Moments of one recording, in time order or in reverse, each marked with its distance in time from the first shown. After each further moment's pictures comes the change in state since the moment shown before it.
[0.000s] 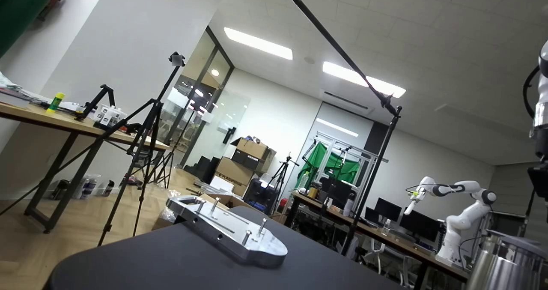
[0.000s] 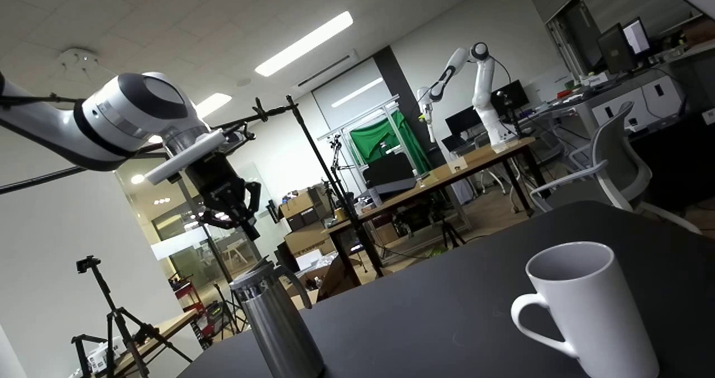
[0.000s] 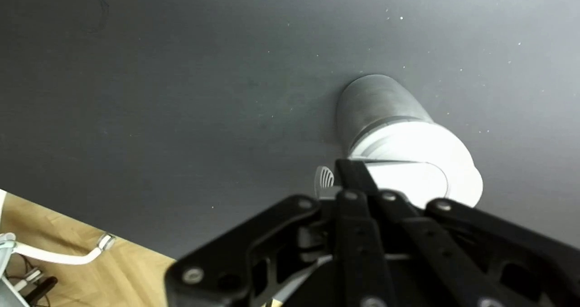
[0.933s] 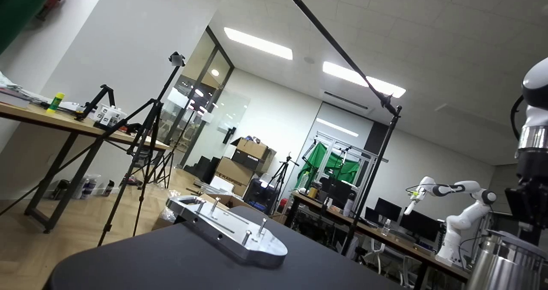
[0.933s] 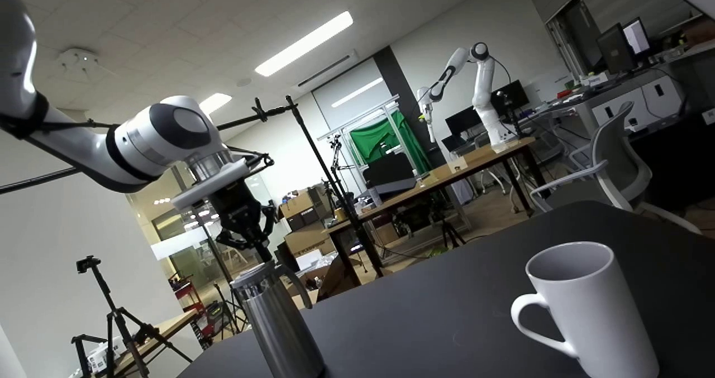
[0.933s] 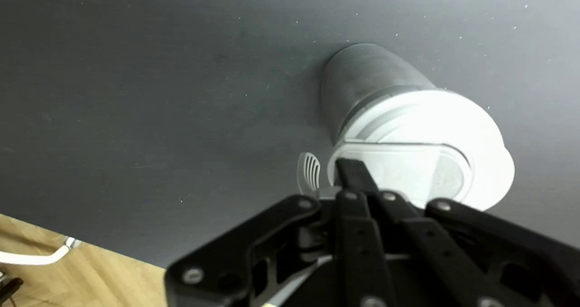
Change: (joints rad) arm -0.004 0.116 -0.001 0.012 0.068 0.124 -0.034
